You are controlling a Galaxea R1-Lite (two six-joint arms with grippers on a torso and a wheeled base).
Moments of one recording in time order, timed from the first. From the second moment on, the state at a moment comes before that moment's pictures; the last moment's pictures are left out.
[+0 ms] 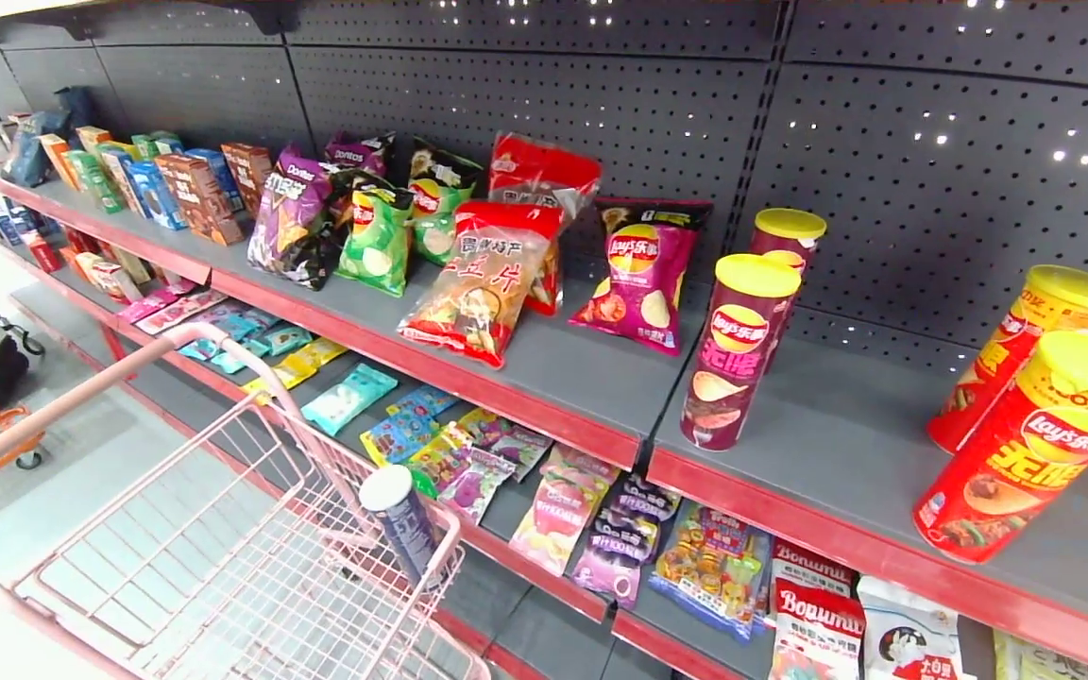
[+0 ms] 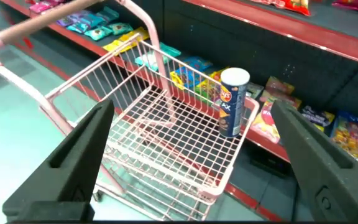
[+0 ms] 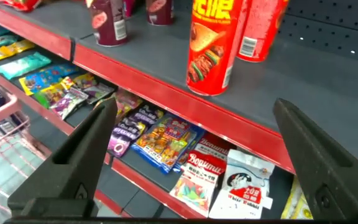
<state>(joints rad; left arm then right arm) 0.00 0.00 -0.14 0.24 0.09 -0.08 0.00 0.00 -0.03 0.02 0.03 -0.07</state>
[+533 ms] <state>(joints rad) 0.00 0.00 -0.14 0.24 0.08 -0.15 0.00 0.00 -0.03 0.02 0.03 -0.07</state>
